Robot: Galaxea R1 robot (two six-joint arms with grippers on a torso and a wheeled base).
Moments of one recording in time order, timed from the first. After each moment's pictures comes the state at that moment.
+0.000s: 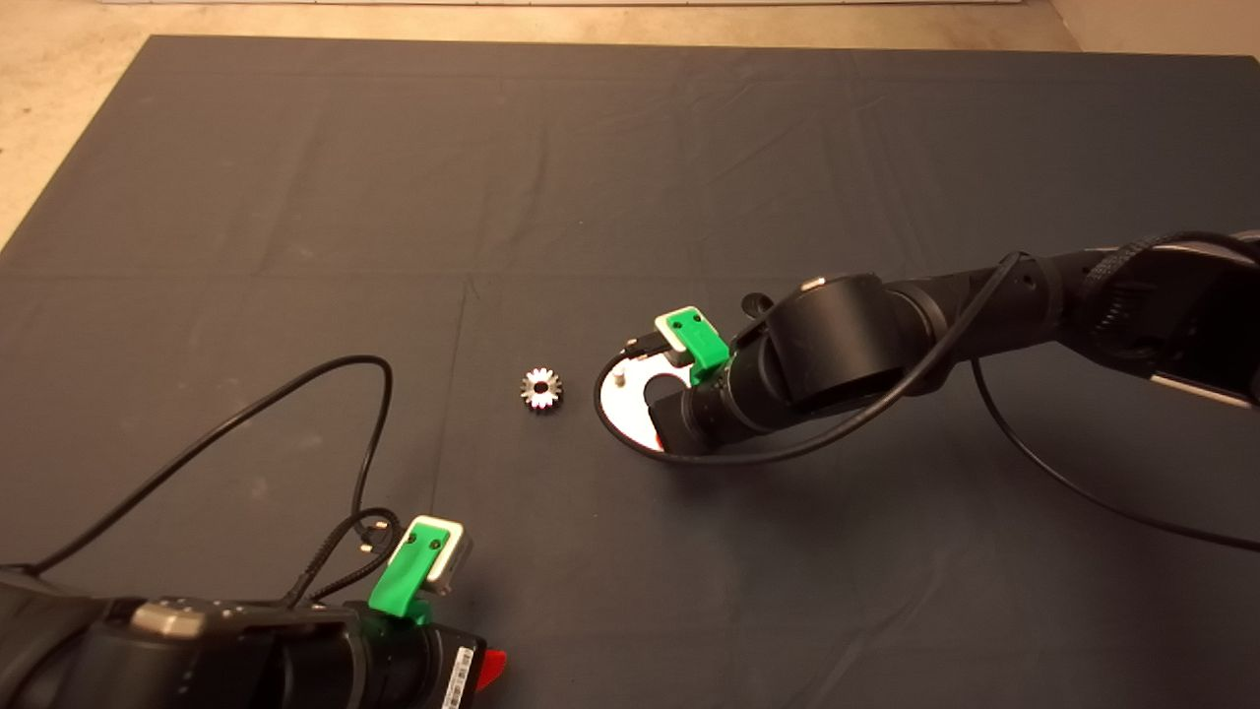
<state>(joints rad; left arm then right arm) 0.11 2.21 -0.34 0.95 1.53 -1.56 0.22 2.77 -0.93 -0.65 -1.51 1.42</state>
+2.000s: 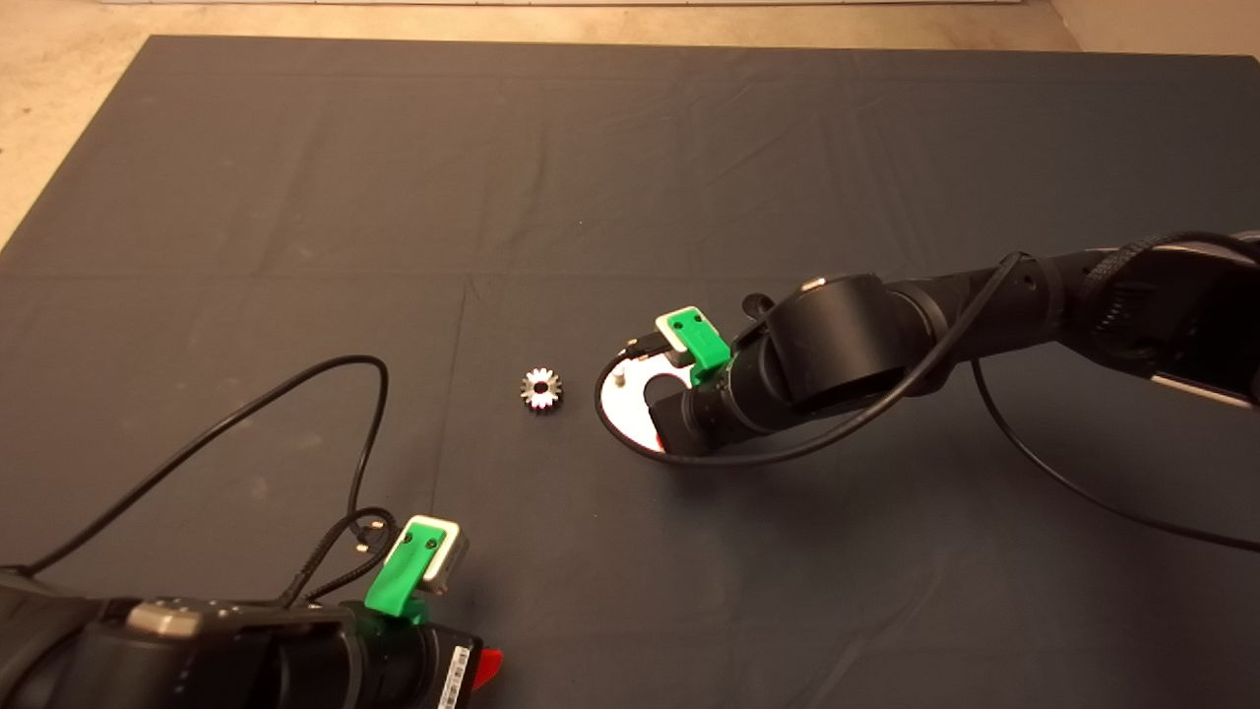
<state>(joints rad) 0.11 2.20 -0.34 0.95 1.53 -1.56 0.22 2.77 -0.93 -0.63 -1.51 1.42</state>
